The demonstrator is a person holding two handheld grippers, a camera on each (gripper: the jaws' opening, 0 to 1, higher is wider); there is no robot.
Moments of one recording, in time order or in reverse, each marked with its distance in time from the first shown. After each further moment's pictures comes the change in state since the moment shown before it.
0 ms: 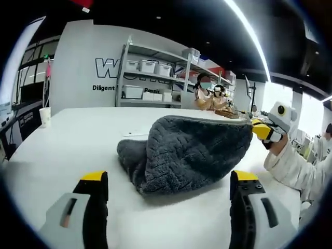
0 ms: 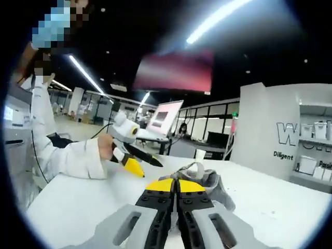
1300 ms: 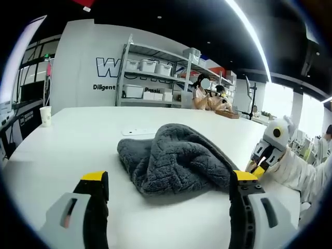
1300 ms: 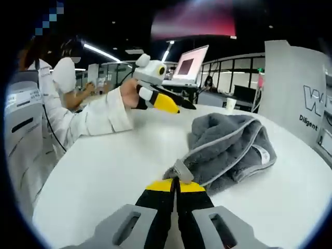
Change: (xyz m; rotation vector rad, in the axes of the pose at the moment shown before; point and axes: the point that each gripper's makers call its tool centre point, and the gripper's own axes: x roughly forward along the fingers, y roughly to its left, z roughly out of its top) left arm 0.001 0.001 -0.001 -0.006 0.006 0.002; right arm 0.000 0.054 -0.103 0.069 0.418 0.226
